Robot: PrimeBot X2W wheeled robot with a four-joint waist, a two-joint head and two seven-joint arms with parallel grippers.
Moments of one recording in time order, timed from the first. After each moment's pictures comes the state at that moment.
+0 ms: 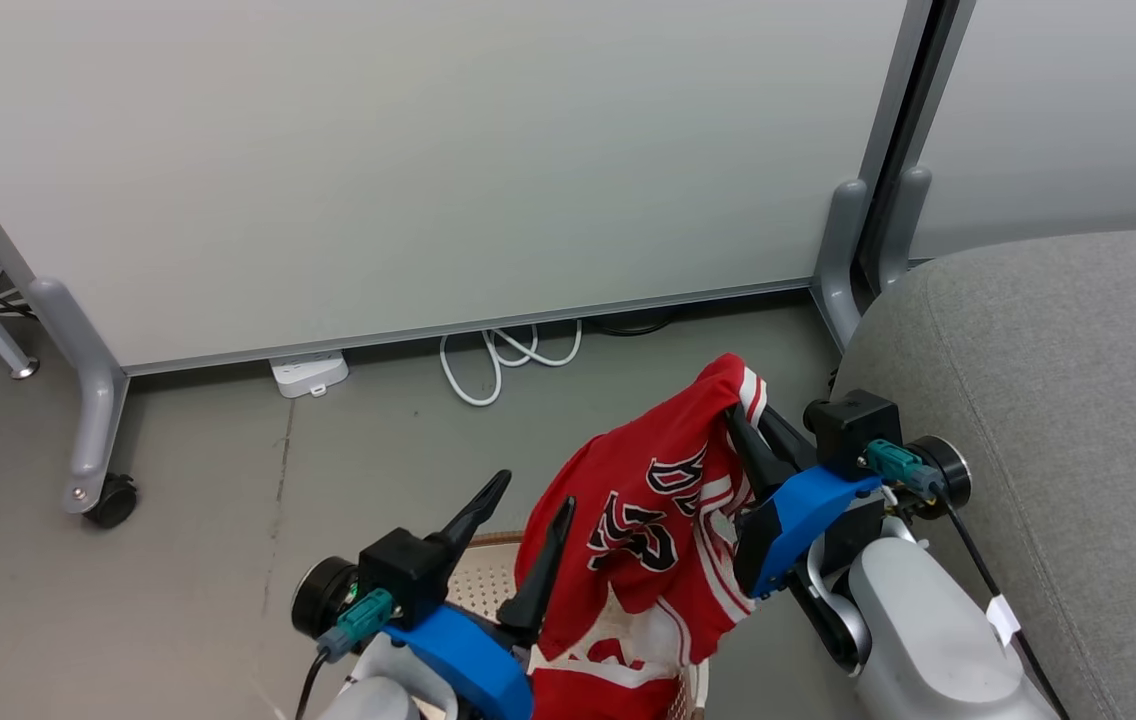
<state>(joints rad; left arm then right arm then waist) -0.41 0.16 -0.75 0.43 -0.54 0.01 -0.26 -0.50 -0.05 0.31 0.64 0.14 0.13 -0.14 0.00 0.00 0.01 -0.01</state>
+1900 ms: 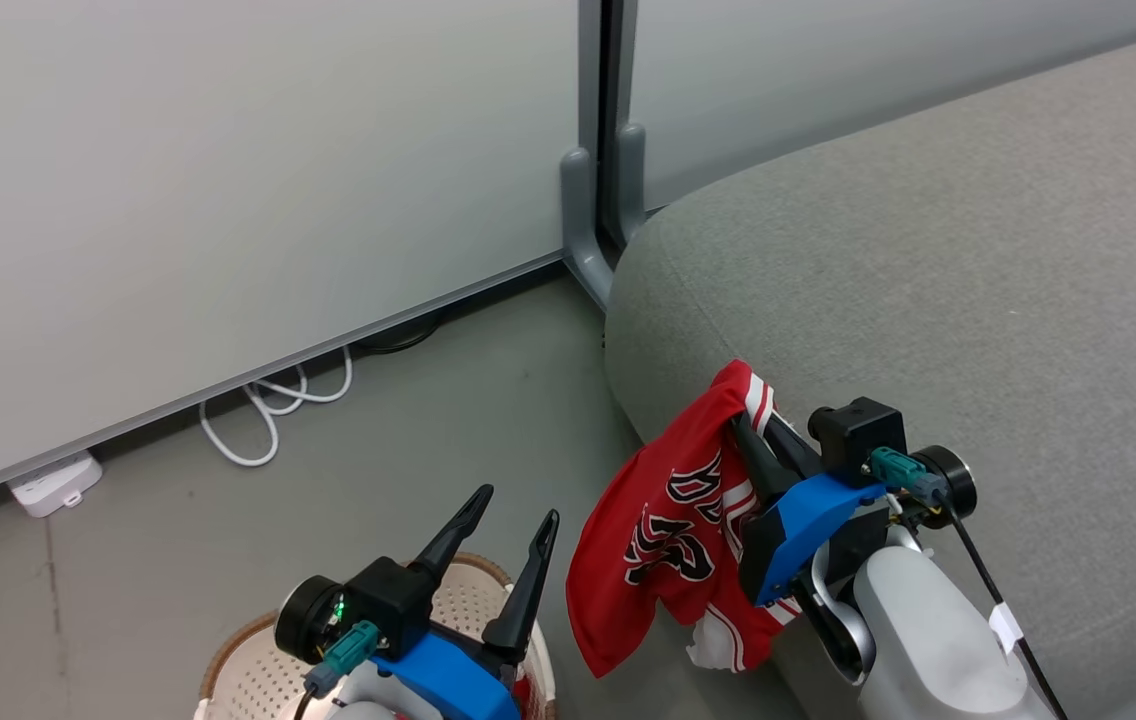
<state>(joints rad) -0.26 0.05 -0.46 0.41 -0.25 -0.13 -0.26 -0.48 -0.05 0.29 0.62 0.12 0.13 -0.12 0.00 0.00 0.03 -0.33</state>
